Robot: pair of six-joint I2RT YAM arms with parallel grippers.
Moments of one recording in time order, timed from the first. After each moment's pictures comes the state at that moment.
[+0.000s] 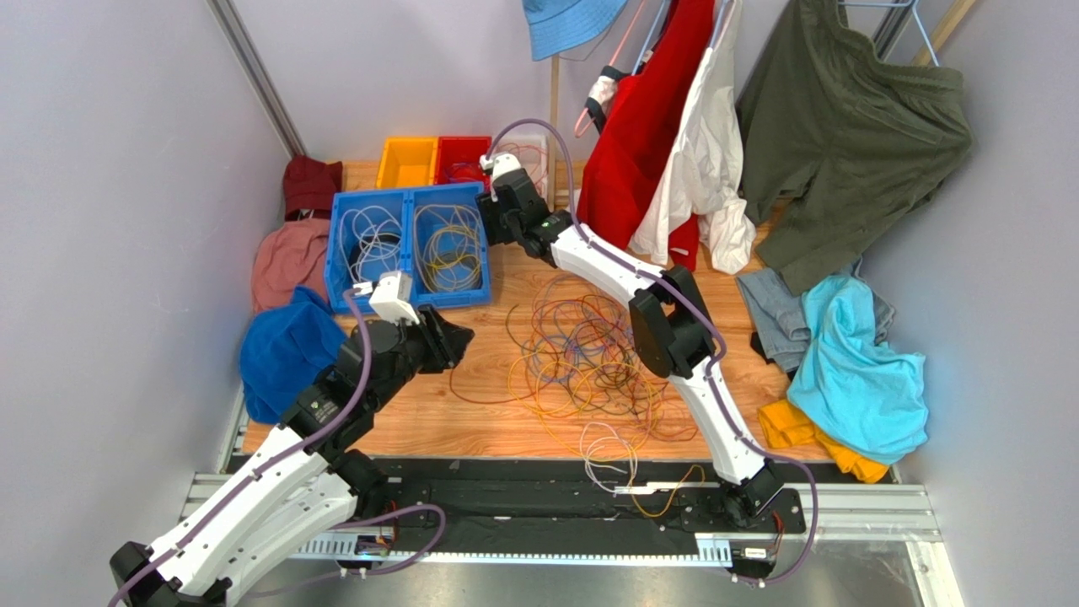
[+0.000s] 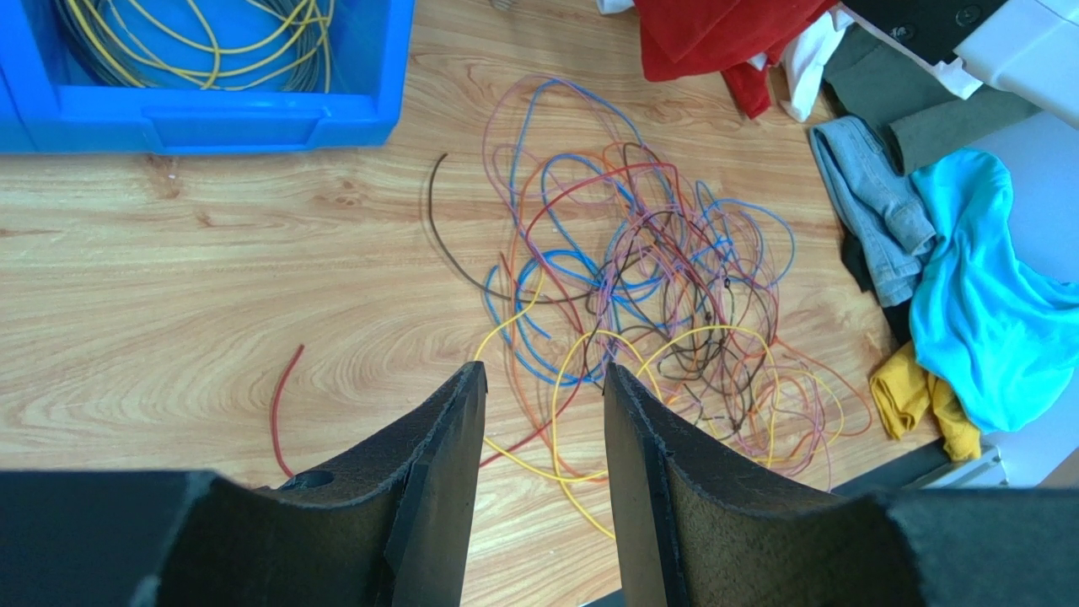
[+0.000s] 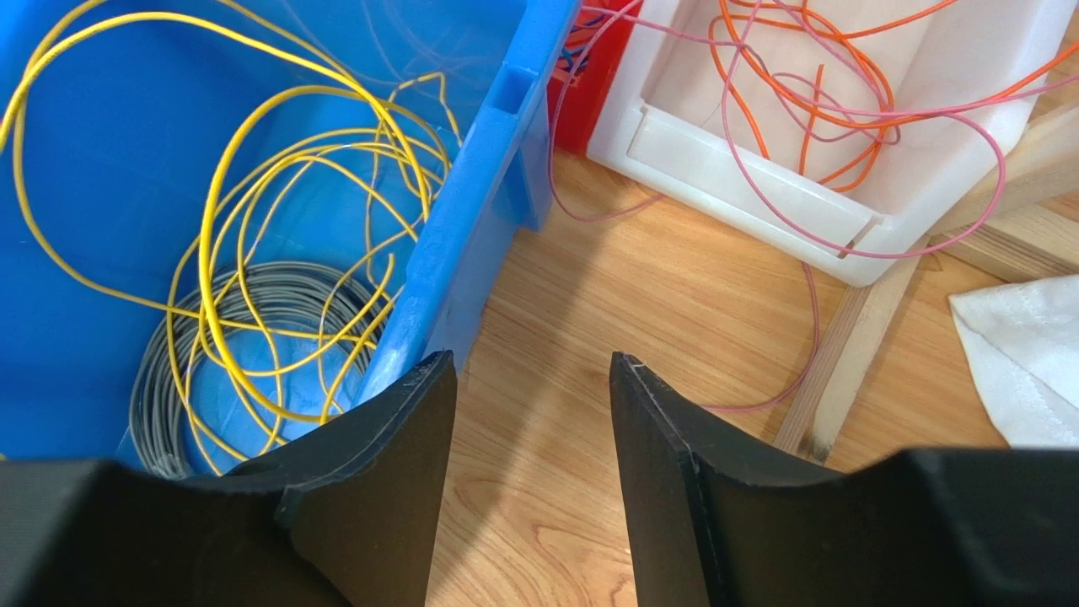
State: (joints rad) left arm -0.64 0.60 0.58 -0.32 -0.16 -0.65; right arm 0.70 2.42 2.15 -0.26 0.16 0.16
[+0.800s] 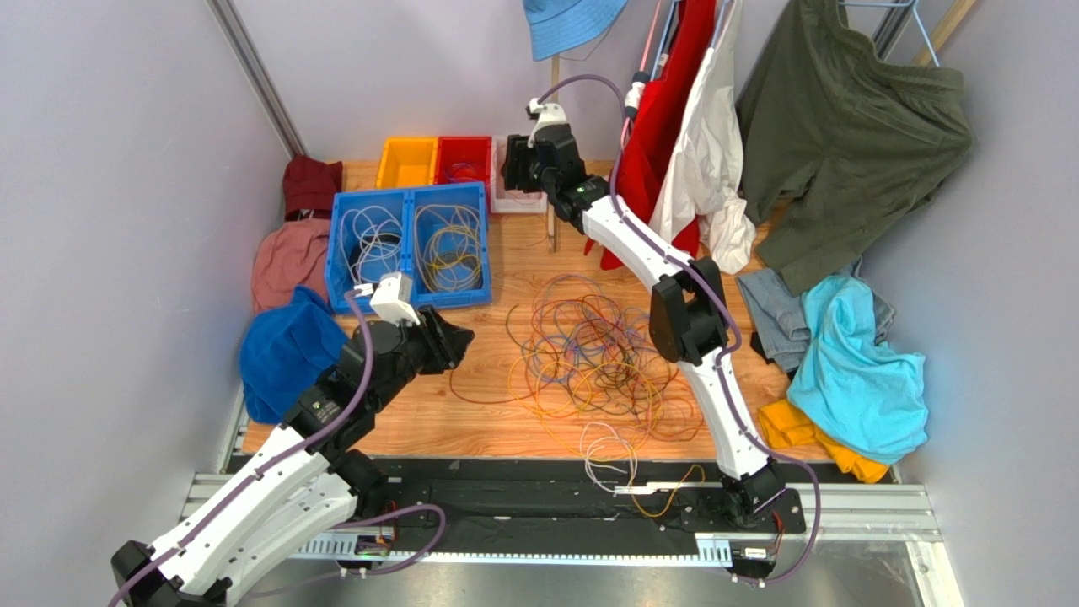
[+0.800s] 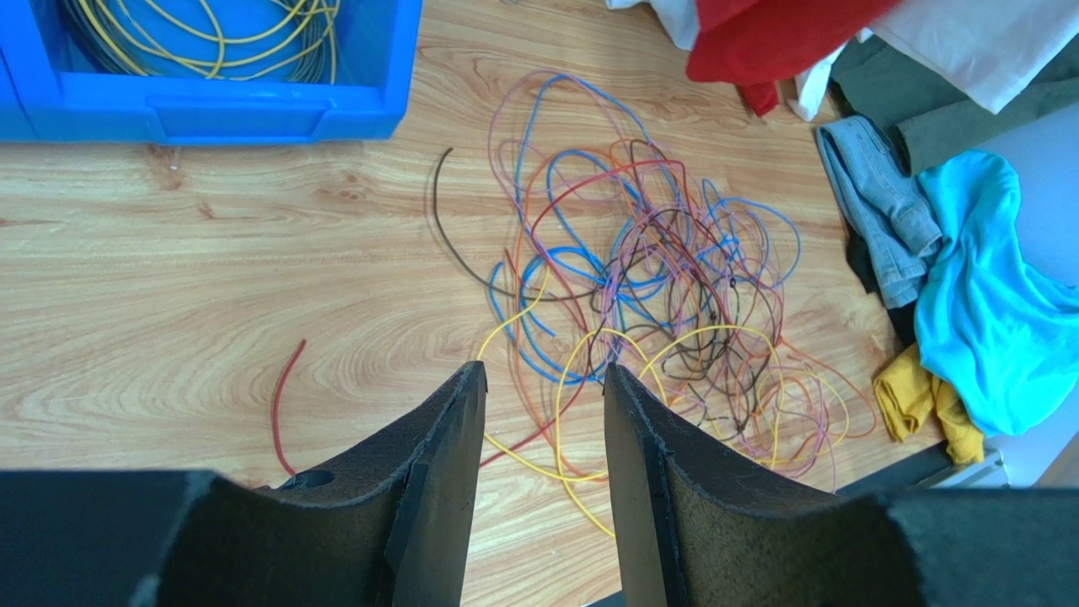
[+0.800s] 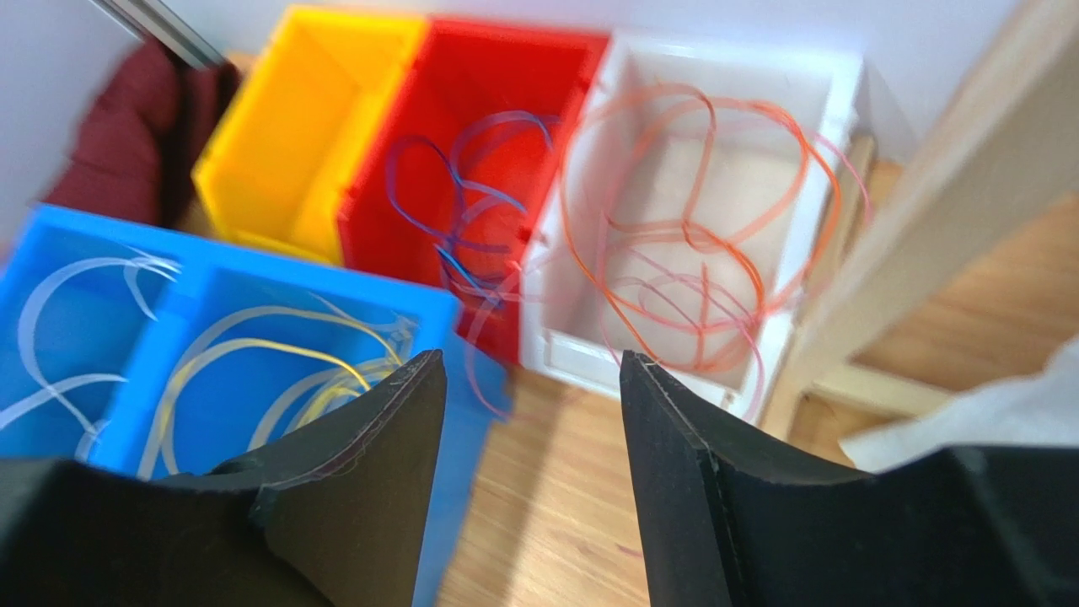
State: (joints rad) left arm -0.64 0.61 0.57 -0.31 -0.17 -0.66; right arm 0.57 2.44 2.30 -0.18 0.07 0.32
